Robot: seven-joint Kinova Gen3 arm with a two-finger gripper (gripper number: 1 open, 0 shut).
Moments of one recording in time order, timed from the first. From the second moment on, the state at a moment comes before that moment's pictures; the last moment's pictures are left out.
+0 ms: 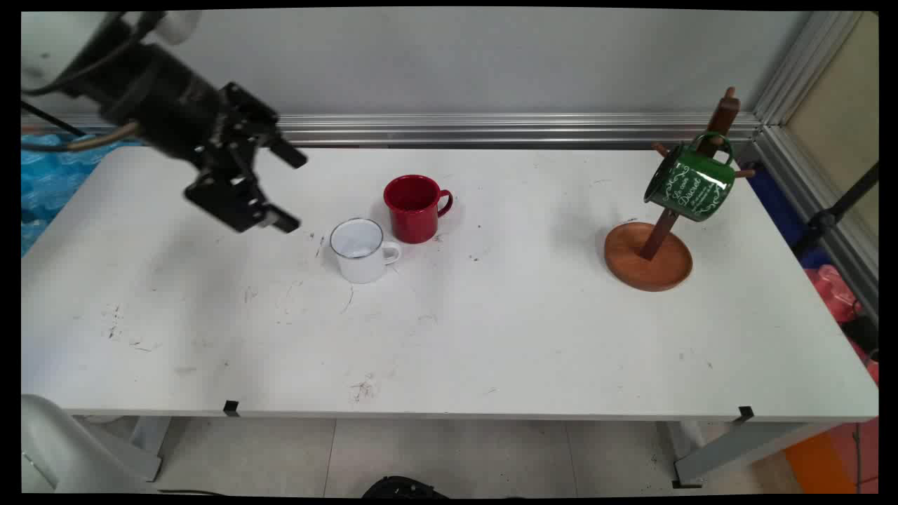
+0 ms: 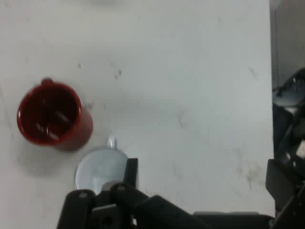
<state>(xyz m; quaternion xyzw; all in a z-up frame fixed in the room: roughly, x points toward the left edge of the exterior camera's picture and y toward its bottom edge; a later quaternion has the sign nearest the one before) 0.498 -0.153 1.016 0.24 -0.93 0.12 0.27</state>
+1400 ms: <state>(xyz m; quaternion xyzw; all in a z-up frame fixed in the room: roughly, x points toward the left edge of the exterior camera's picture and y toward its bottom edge) 0.371 -0.295 0.981 0.25 -0.88 0.11 0.39</state>
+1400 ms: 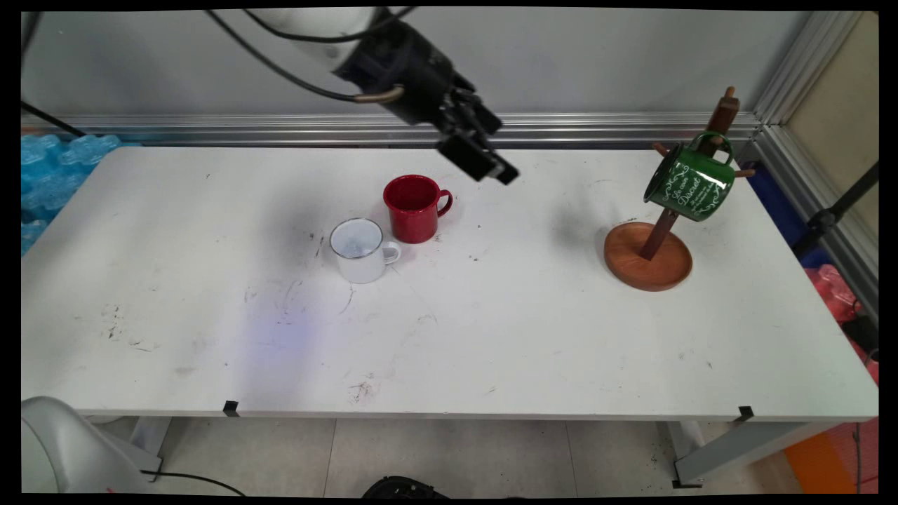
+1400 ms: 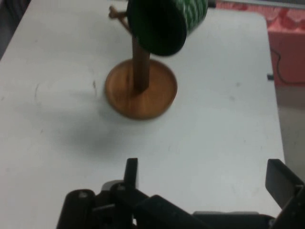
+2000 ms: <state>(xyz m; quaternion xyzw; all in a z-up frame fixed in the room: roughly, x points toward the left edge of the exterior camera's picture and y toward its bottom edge) 0.330 -0.345 0.951 0.24 -0.87 0.09 0.43</state>
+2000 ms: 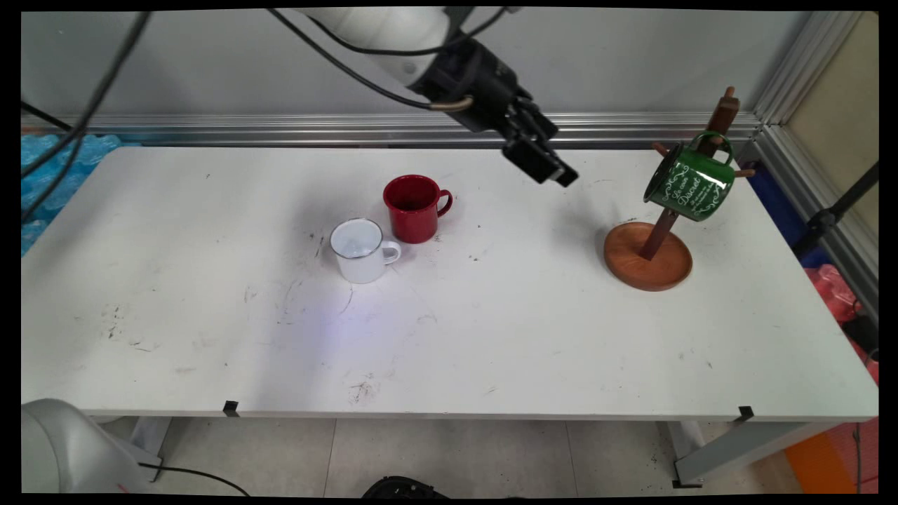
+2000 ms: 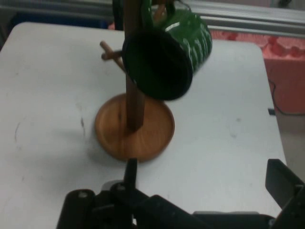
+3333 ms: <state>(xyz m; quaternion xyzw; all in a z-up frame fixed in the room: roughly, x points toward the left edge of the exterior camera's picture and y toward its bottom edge) 0.263 -0.434 0.885 0.18 -0.84 0.01 0.51</state>
